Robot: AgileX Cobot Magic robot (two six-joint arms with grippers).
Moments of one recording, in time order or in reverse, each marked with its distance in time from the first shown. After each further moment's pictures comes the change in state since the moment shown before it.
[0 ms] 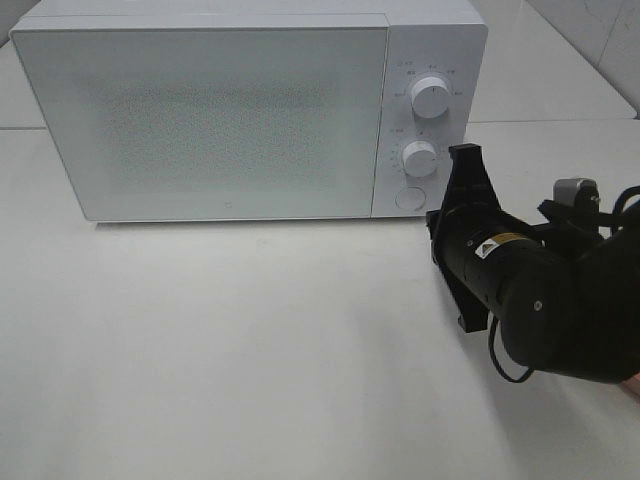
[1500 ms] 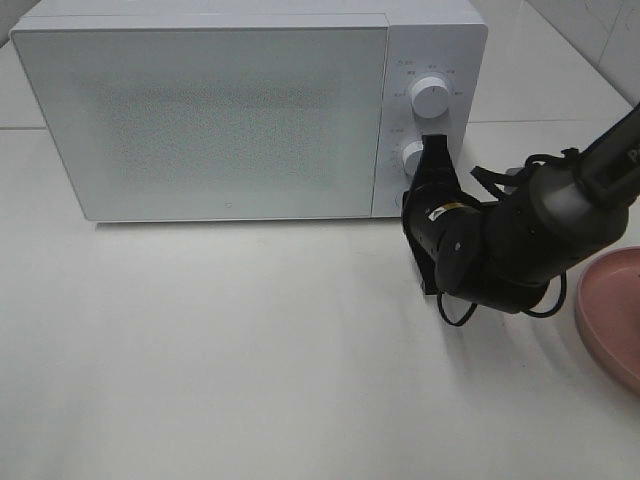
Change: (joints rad) left arm 0.000 0.000 0.000 0.000 0.000 0.000; right arm -0.120 0.234 -0.281 -0.027 0.067 0.022
